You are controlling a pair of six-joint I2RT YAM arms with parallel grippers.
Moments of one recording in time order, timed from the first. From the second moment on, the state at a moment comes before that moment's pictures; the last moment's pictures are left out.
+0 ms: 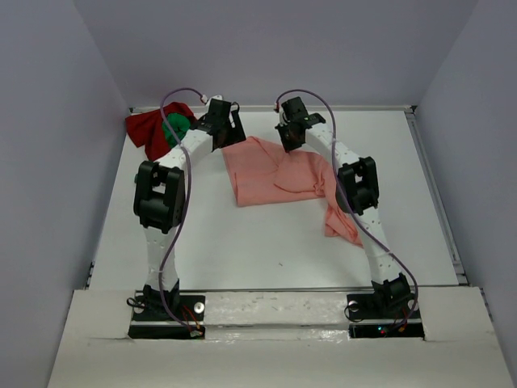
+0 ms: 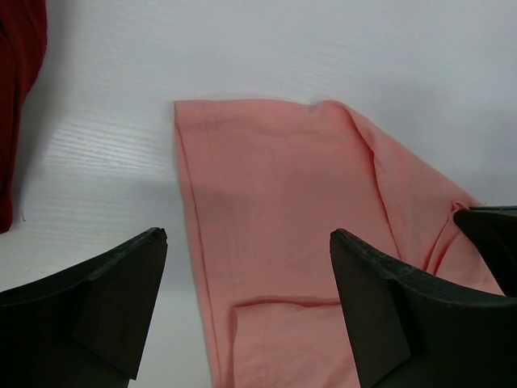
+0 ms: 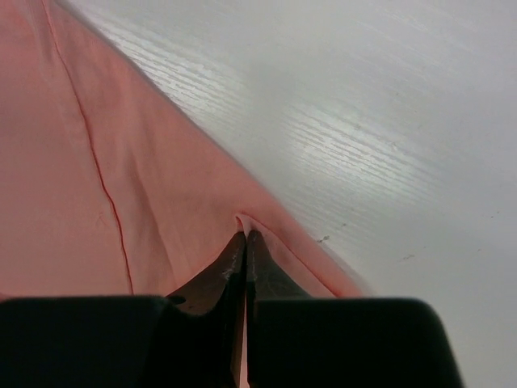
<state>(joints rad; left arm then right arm) -0.32 2.06 1.68 -0.38 -0.15 -0.52 0.42 2.59 2.42 -0.77 0.02 0.00</state>
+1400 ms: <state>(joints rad) -0.21 2.43 2.12 -0.48 -0.10 -0.46 0.42 2.38 2.28 -0.75 0.11 0.00</state>
